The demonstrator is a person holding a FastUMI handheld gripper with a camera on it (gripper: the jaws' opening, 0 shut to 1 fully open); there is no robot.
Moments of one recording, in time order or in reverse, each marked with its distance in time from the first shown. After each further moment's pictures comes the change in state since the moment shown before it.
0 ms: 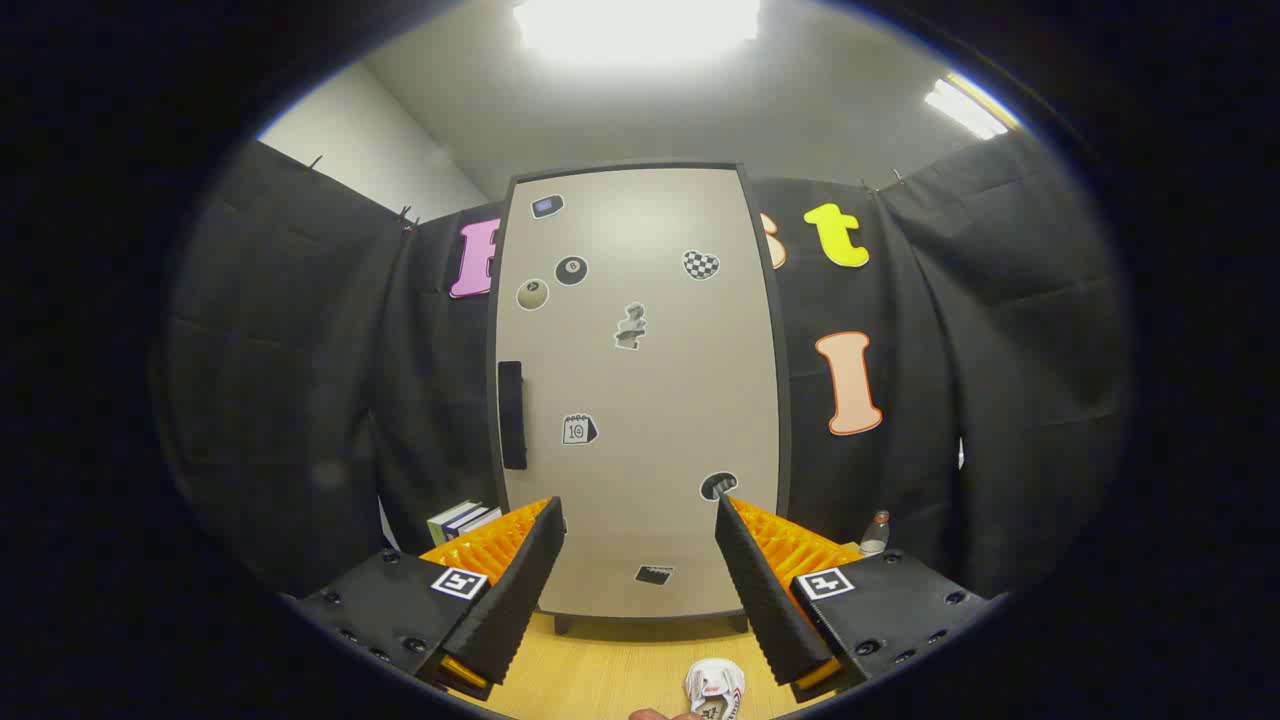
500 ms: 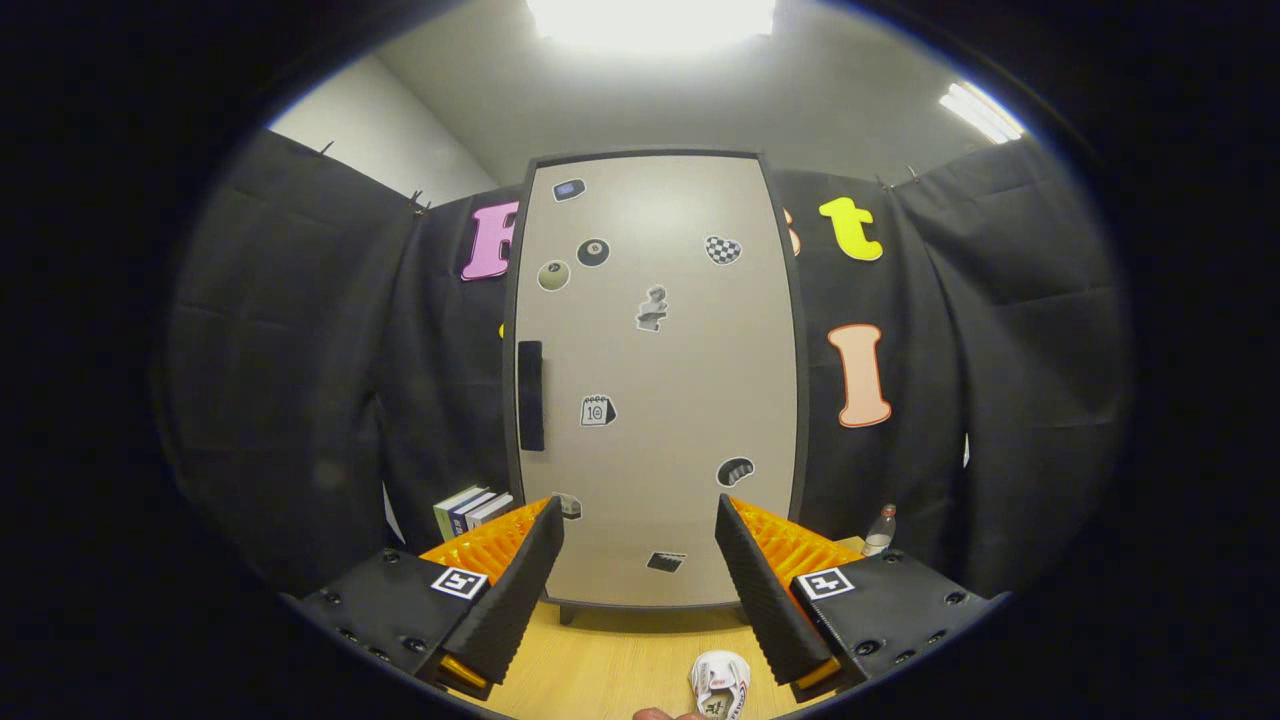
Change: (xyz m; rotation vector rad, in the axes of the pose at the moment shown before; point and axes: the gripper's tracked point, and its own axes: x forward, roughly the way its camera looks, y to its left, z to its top) arm 0.001 0.019 -0.007 -0.015 0.027 0.016
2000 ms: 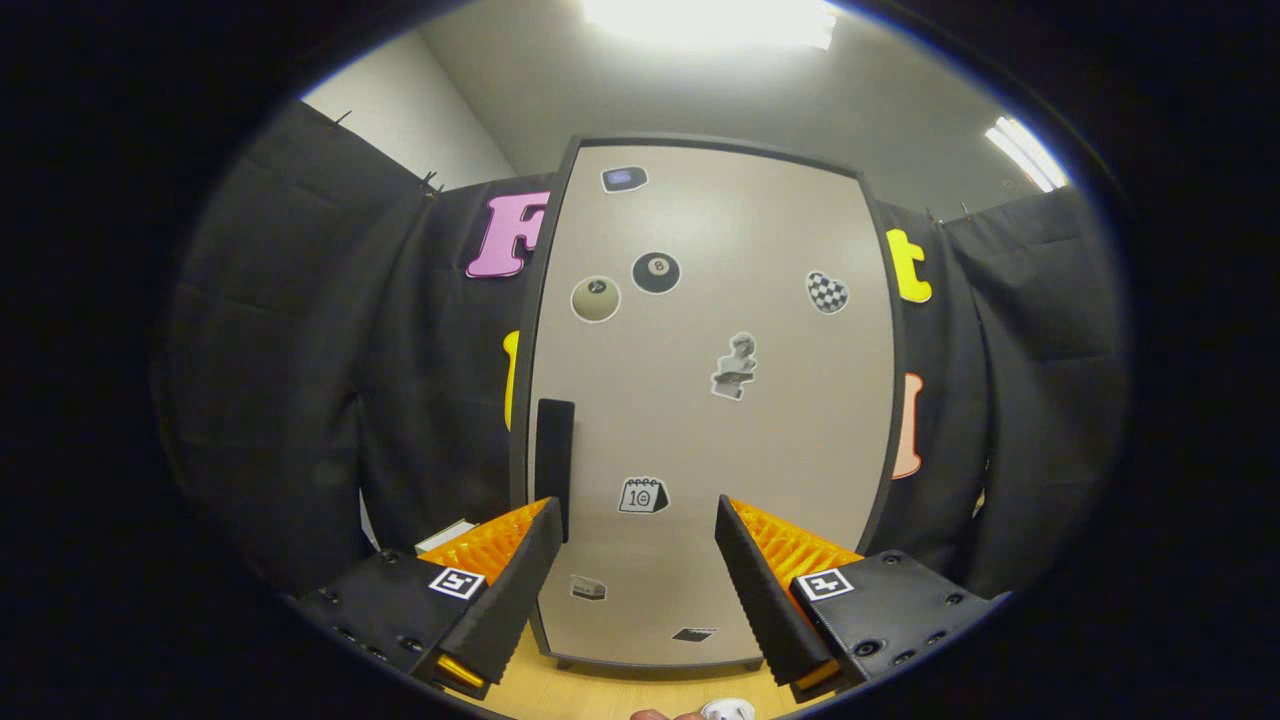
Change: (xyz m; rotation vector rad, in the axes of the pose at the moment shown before) arm 0.134 0.074 0.054 -0.080 0.022 0.021
